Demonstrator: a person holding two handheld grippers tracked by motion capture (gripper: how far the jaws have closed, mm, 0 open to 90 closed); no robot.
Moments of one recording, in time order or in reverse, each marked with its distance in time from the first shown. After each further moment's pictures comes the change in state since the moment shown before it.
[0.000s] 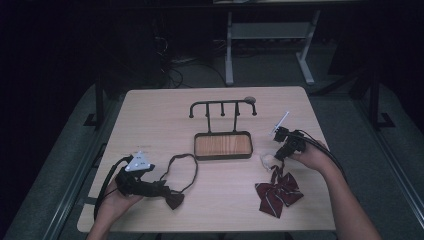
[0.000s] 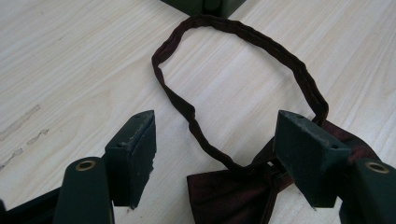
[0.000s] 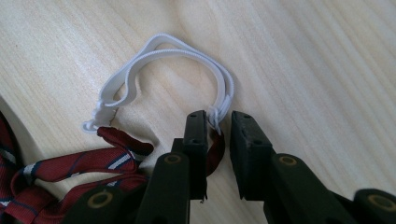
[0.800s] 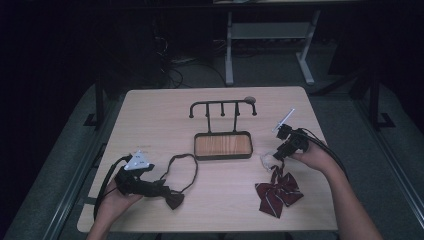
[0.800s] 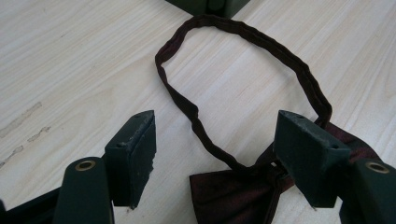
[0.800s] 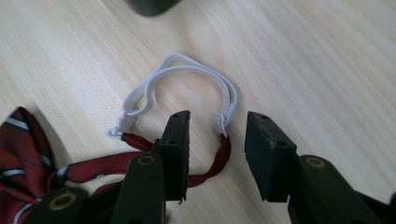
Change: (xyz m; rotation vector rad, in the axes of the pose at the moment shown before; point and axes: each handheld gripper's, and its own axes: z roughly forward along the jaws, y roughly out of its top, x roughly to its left) left arm 0.003 -0.001 0.000 0.001 -0.001 -0.019; right arm 0.001 -0.004 -0.014 -0.076 0.033 0.034
